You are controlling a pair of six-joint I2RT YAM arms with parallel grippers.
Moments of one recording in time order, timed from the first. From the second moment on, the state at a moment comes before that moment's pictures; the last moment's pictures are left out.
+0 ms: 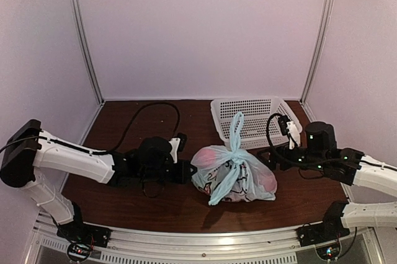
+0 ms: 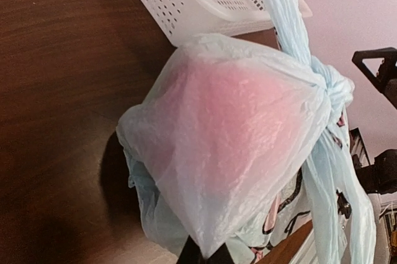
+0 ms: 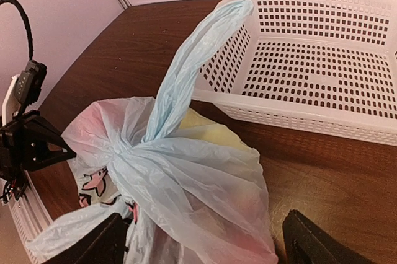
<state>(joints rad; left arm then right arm) -1.11 1.57 0.77 0.23 -0.08 -0.74 0.70 0.83 0.54 -0.19 -0.02 0.37</state>
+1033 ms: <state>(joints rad) -0.96 1.29 1.01 -0.19 -0.01 -0.36 0.90 1.10 0.74 -0.17 -0.03 0.33</state>
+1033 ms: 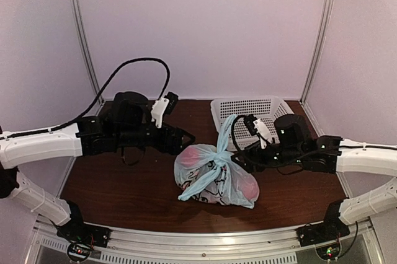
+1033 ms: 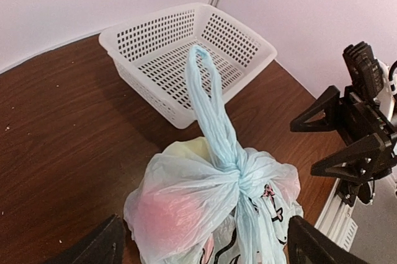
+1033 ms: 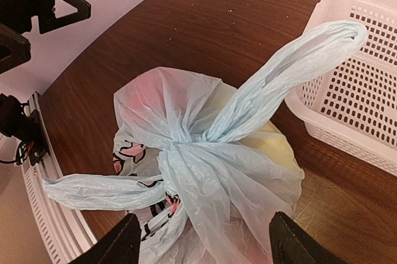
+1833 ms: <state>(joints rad) -1.00 1.42 0.96 -0.10 0.17 -0.25 0.98 1.31 0.81 -0.09 0.01 0.32</state>
